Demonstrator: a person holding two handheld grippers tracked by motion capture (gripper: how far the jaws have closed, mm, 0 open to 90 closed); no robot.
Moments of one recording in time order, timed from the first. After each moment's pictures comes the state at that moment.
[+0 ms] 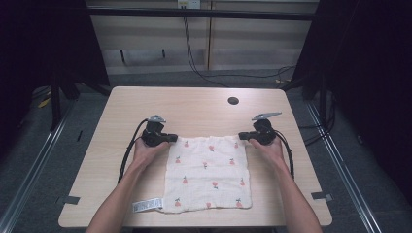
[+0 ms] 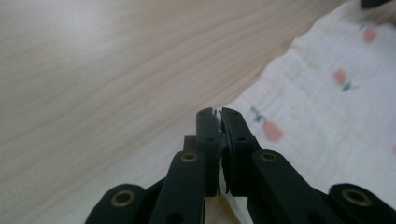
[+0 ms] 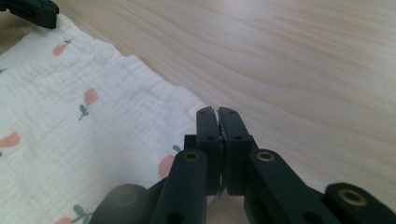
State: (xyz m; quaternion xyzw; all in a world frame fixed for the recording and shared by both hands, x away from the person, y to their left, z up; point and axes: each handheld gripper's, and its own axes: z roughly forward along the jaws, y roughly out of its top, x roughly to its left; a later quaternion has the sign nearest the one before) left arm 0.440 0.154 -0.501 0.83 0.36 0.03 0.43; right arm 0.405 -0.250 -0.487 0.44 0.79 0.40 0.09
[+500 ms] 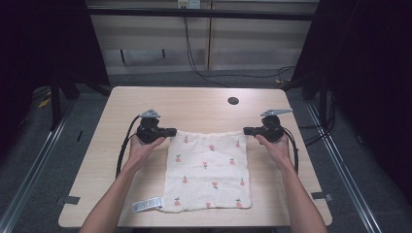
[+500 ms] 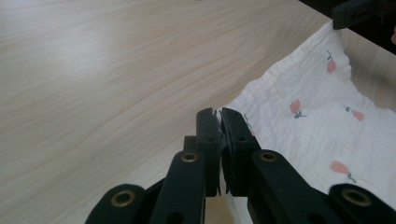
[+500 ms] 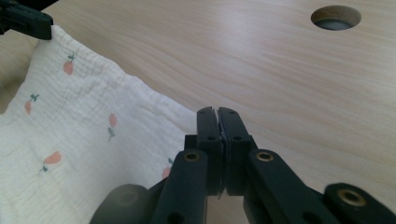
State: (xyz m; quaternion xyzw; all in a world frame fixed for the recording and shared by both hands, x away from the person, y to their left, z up) left arm 0.427 0.161 -0.466 0.81 0.34 0.04 0.48; right arm 0.395 -0.267 -0.462 0.45 0.77 0.44 0.11
